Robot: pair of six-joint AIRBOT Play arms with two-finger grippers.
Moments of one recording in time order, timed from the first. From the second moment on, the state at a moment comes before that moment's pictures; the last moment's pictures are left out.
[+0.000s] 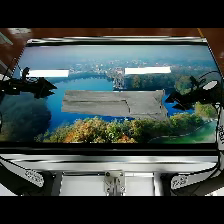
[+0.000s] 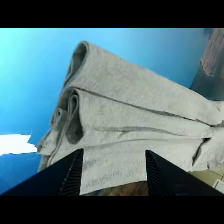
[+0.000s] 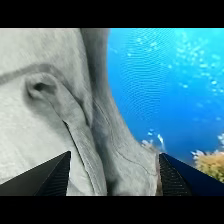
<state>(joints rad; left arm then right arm) 0.37 -1.86 1.61 0.70 -1.31 -1.32 -0.34 -1.70 1.33 -1.06 1.16 1.37</state>
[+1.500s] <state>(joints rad) -0.49 -1.92 1.62 0.54 -0.87 -1.28 -0.23 -1.17 1.33 -0.86 1.39 1.45</state>
